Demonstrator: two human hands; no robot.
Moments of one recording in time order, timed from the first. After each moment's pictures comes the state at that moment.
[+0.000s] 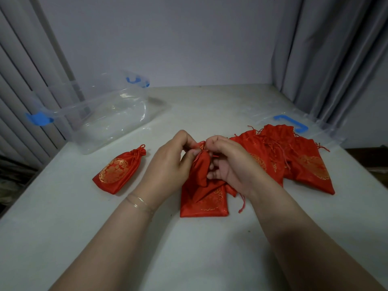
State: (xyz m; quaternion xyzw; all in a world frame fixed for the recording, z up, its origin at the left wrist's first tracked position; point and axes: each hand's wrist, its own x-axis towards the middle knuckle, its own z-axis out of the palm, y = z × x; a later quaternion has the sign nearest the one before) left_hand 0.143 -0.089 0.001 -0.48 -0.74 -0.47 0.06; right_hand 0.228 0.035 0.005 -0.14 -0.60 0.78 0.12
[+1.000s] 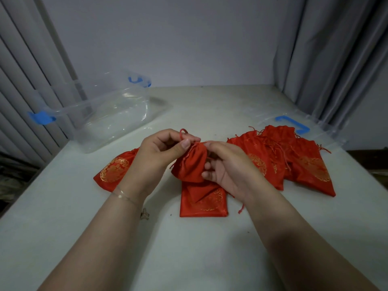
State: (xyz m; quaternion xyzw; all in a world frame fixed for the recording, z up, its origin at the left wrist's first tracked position) left_hand 0.128 -0.100 0.009 -0.38 -0.55 -0.71 -0.20; right_hand 0.226 0.022 0.010 -0.16 -0.53 0.82 0.13
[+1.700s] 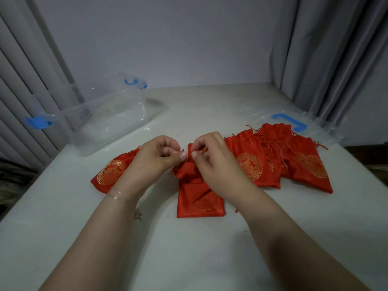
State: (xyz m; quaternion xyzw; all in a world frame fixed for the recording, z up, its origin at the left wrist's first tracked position) left_hand 0.122 -0.099 0.007 -0.32 -0.71 -0.60 -0.20; right_hand 0.229 0.021 -0.006 -0.09 -0.87 0.38 0.31
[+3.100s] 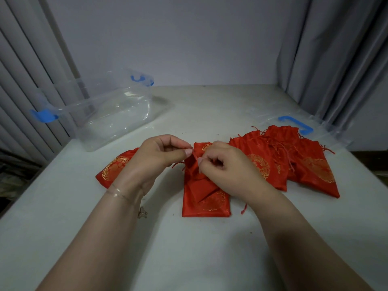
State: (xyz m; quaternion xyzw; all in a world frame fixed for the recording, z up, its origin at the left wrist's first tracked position) left_hand 0.126 -0.105 0.019 -0.28 -0.67 -0.64 -0.23; right_hand 0.233 0.030 -0.004 -0.09 -0.91 0.33 0.24
